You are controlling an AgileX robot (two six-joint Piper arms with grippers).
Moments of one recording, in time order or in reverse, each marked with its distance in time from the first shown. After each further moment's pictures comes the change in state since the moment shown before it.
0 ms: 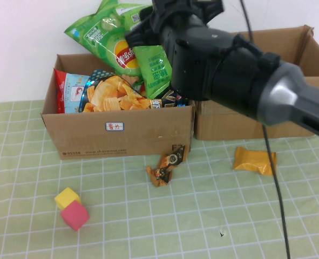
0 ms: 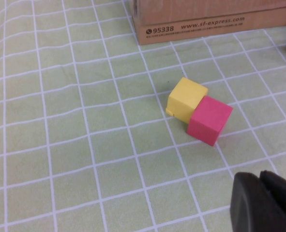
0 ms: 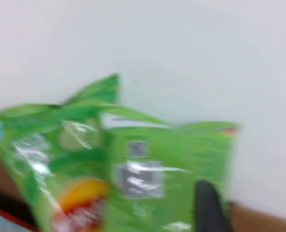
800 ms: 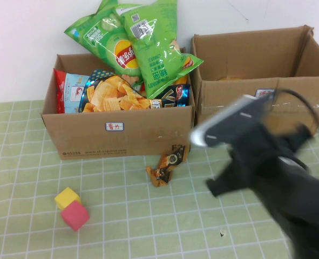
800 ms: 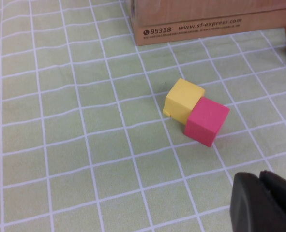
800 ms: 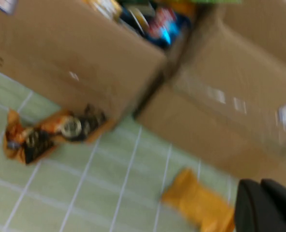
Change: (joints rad) right arm 0.196 -0.524 0.984 0.002 -0.148 0.116; left arm 0.000 0.000 0.000 -0.013 0.000 0.002
